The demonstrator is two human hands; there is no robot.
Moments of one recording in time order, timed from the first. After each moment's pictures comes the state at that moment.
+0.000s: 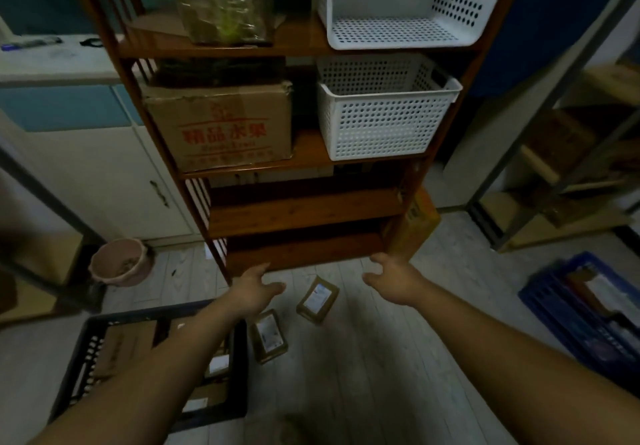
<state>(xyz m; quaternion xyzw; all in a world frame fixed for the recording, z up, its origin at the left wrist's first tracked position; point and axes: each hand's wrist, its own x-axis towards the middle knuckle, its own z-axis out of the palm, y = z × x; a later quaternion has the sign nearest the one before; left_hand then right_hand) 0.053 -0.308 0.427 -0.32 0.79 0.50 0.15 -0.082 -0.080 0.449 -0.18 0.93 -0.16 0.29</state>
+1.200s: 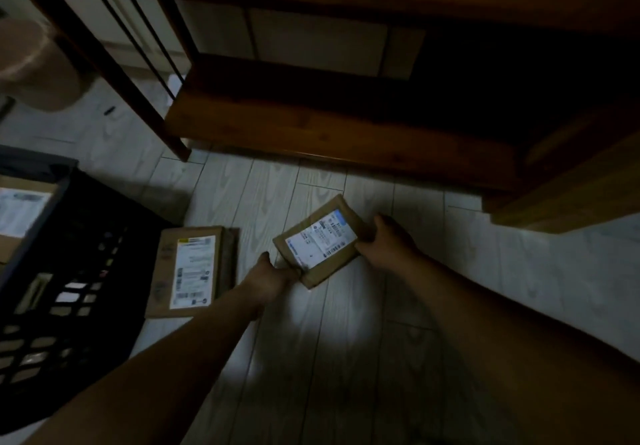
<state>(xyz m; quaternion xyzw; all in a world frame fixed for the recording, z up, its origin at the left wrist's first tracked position) -0.149 -0.269 -0.221 -0.60 0.57 0.55 0.11 -0.334 -0.169 -0.225 -0.27 0.86 -0.17 0.40</state>
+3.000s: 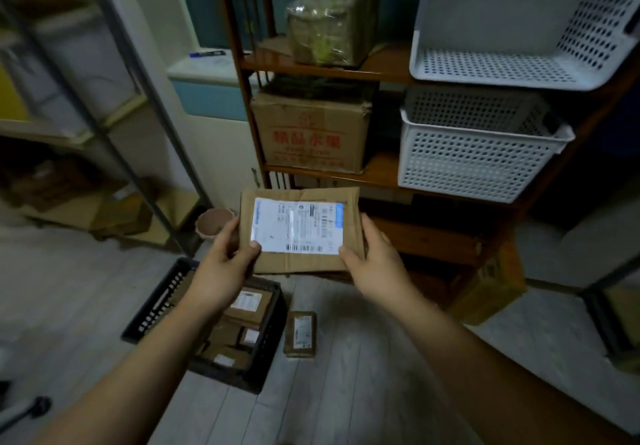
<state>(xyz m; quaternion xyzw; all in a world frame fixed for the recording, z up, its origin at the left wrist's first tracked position) 0.107 -0.221 0.540 -0.47 0.64 0.54 -0.27 -0.074 -0.107 0.517 -0.36 0.78 -0.44 0.25</state>
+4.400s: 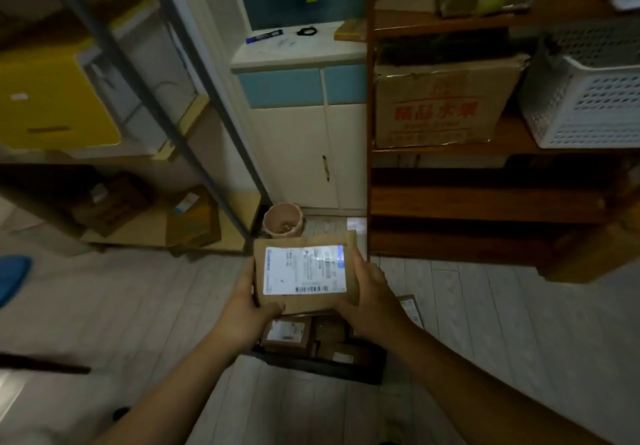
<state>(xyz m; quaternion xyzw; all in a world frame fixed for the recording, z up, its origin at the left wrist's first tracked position) 0.361 -0.478 0.484 -0.41 0.76 0.49 -0.10 0.197 -0.351 0.434 -0.37 0.78 -0.40 0.31</state>
